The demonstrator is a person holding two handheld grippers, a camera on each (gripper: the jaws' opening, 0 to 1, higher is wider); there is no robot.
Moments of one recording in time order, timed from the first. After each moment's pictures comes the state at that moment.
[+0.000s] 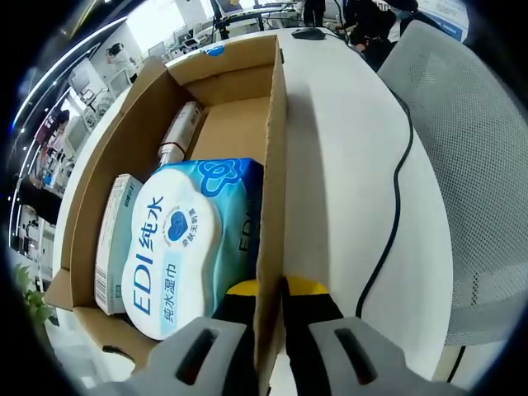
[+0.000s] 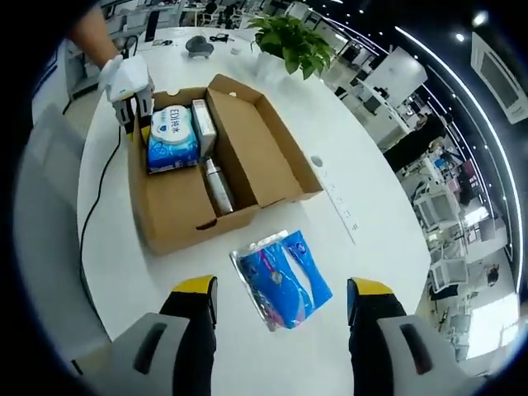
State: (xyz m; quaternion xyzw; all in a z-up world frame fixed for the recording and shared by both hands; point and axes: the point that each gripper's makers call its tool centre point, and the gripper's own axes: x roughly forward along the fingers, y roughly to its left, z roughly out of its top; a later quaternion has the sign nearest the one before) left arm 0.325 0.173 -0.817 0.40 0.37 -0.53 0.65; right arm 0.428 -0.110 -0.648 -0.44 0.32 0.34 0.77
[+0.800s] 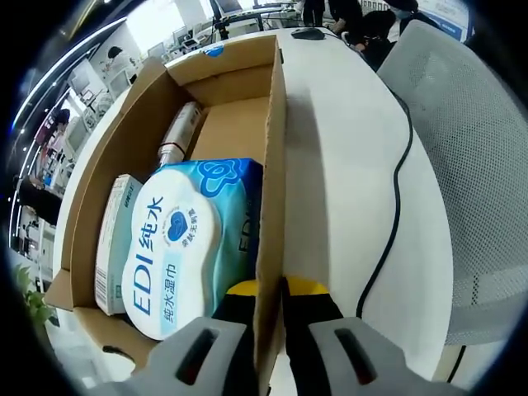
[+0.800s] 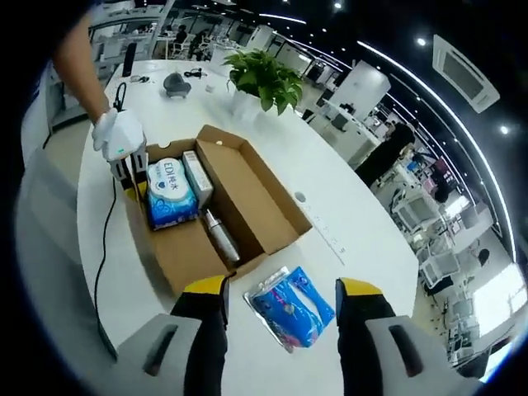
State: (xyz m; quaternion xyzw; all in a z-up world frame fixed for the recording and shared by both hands) left arm 0.324 0.174 -0.817 0.40 0.37 -0.53 0.65; right arm 0.400 -0.068 -0.607 -0.38 0.25 0.30 0.84
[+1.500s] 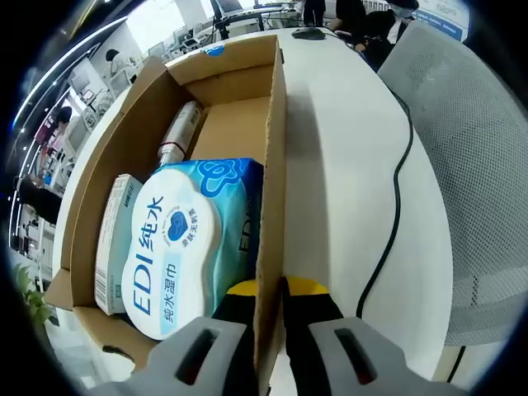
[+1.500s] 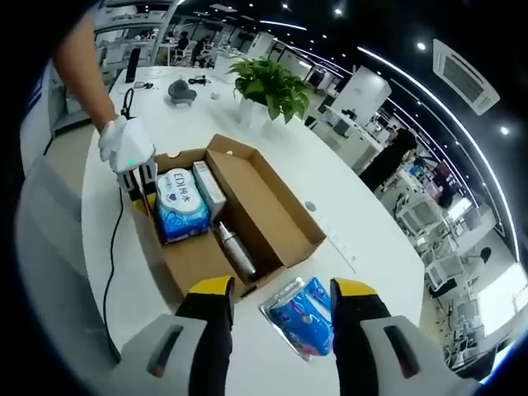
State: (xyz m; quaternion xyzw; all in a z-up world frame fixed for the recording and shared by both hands) left arm 0.324 0.173 -0.816 0.40 0.37 -0.53 0.65; right arm 0.393 -0.040 -0.620 -0.36 0.25 0.31 0.84
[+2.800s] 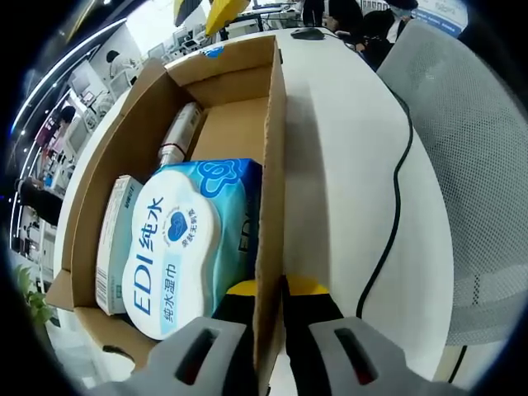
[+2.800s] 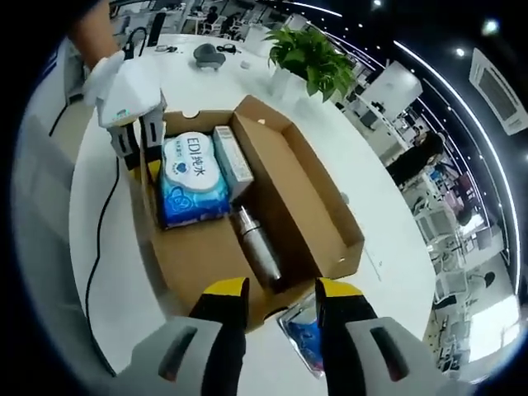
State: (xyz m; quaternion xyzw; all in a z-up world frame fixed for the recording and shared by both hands) left arm 0.325 0.172 -0.817 0.41 0.36 -0.53 0.65; right arm 0.412 -0.001 -0.691 -0.43 0.28 0.34 0.79
